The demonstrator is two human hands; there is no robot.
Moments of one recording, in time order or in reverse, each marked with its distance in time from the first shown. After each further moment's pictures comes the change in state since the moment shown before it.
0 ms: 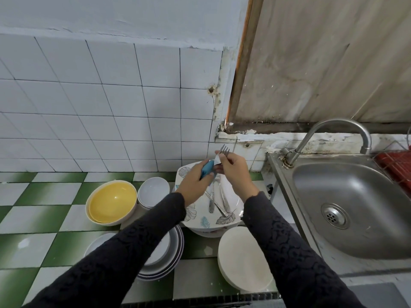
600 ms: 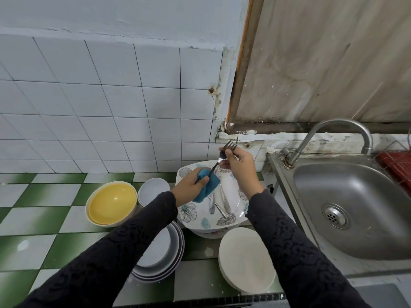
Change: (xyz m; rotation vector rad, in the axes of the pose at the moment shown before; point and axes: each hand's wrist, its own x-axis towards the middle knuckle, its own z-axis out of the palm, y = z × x) left_hand 0.006 -0.019 -0.018 0.120 -0.180 -0.017; right_hand 0.005 -0.012 -0.014 0.114 0.013 -0.060
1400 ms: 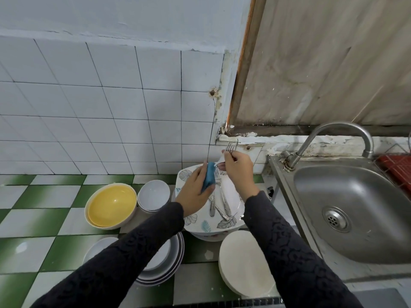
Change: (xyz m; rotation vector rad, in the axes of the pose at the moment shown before) left_hand 0.005 -0.016 0.020 0.214 0.154 0.105; right_hand 0.007 0.006 0.014 -0.231 0.138 -0.010
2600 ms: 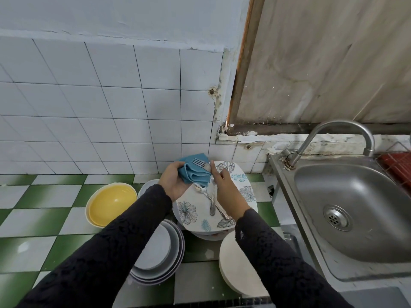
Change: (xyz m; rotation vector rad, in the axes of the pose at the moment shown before) left_hand 0.014 0.015 -0.048 -1.487 0.163 -0.571; right_hand -0.027 0.064 0.010 -0.807 -0.407 -0.366
